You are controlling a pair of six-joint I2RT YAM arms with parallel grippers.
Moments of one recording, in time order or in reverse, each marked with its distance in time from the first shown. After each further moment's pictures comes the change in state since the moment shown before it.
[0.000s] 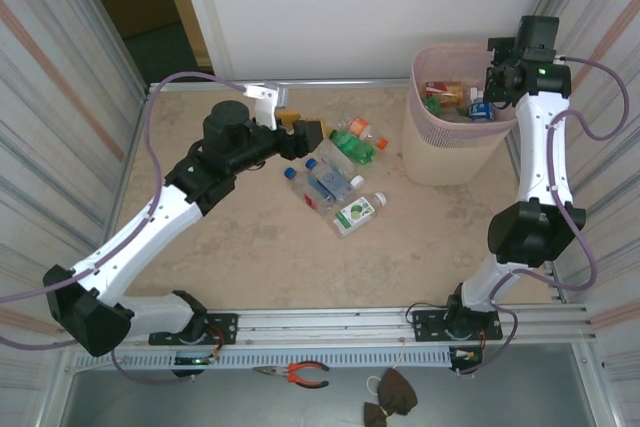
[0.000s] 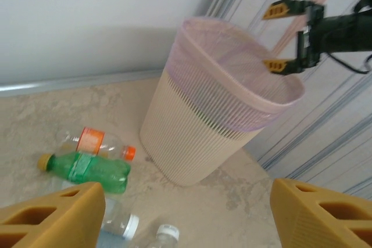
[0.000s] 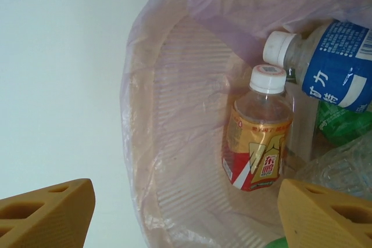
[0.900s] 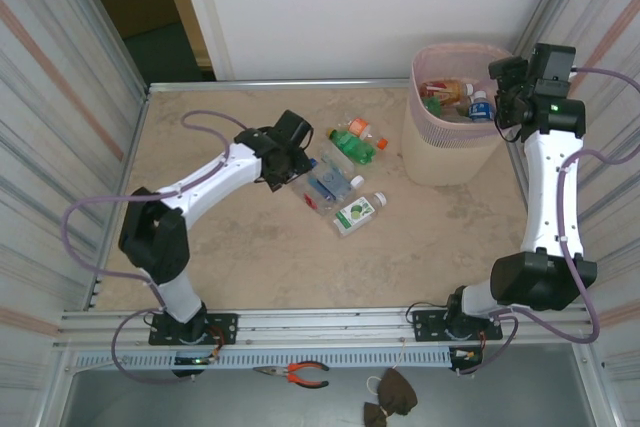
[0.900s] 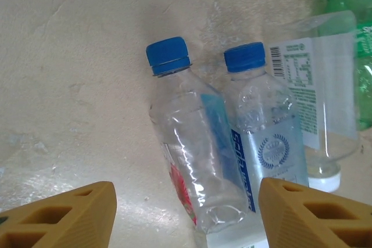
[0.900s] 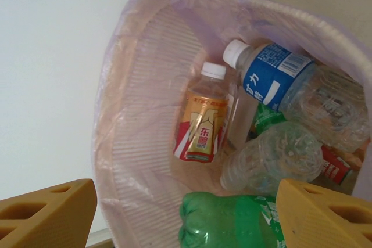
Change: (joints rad) left arm 0.000 0.516 0.244 -0.671 -0.323 -0.701; right arm -0.033 -0.284 -0.282 0.019 -0.008 -0.268
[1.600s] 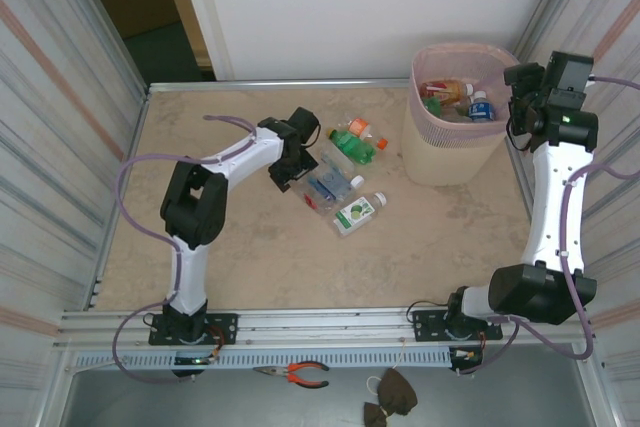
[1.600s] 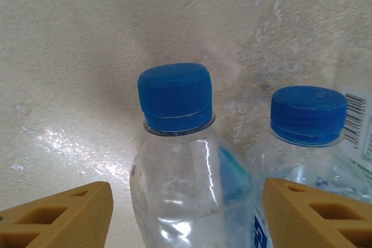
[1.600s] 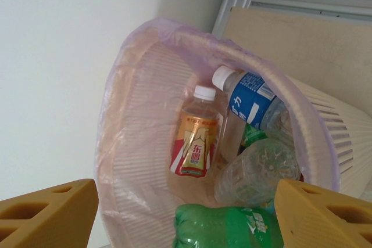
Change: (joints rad) left arm 0.068 0.291 0.167 -0.043 0.101 -0.097; right arm -0.072 -0.068 -0.043 0.011 -0.009 -0.020
